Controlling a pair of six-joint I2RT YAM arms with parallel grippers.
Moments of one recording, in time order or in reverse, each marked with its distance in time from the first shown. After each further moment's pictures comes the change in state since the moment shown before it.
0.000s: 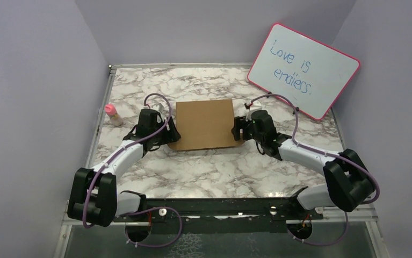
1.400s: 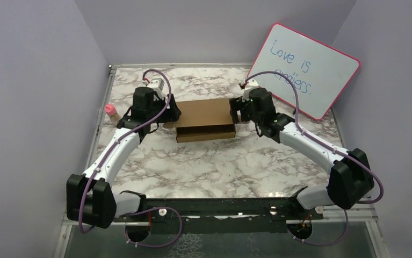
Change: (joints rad) left arm 0.000 -0.008 0.285 -0.087 -0.016 0.106; right arm 0.000 0.033 0.356 -0.273 0.053 -0.157
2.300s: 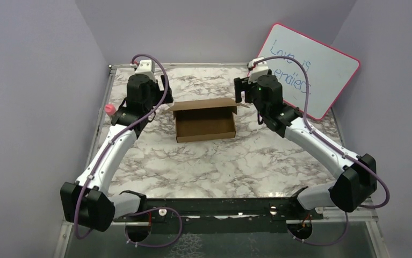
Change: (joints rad) left arm -0.070 -0.064 0.169 0.014 -0.362 0.076; right arm 0.016 -0.058 0.124 0.086 0.171 -0.087
